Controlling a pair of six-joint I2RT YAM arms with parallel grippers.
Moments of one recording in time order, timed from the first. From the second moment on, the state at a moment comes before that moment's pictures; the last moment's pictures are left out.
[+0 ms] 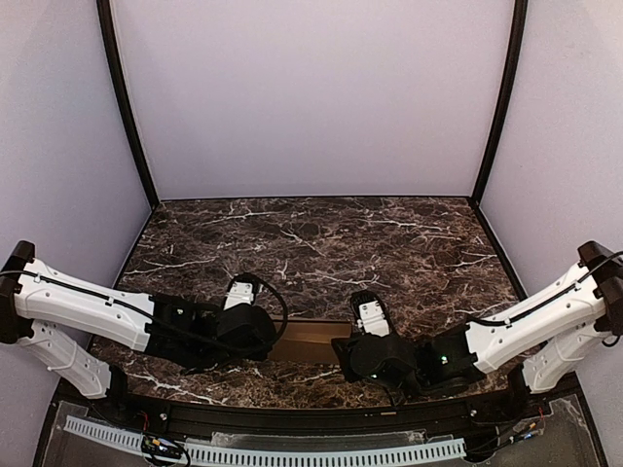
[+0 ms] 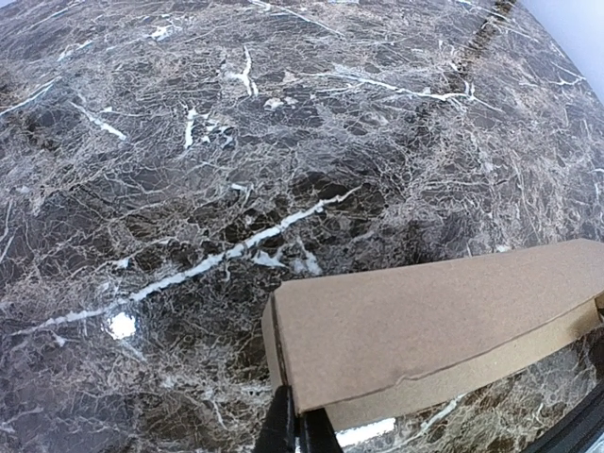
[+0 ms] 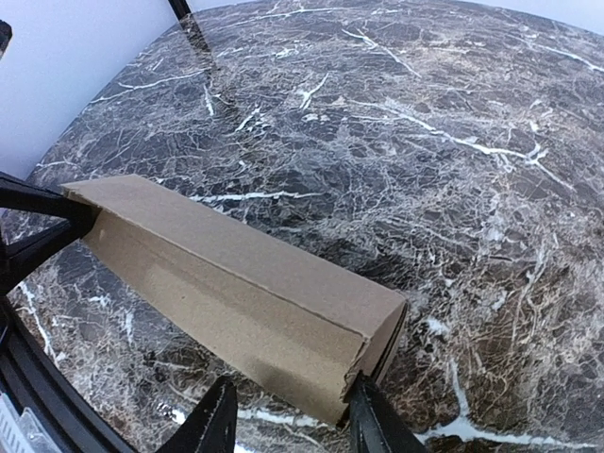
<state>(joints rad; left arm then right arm) -1.34 1.40 0.83 -0.48 -0.62 -1.02 1.51 1.50 0.73 0.00 0.74 0.86</state>
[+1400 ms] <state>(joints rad) -1.34 1.42 0.84 -0.42 -0.58 -1.03 1.41 1.50 0.83 -0.02 0.49 0.69</state>
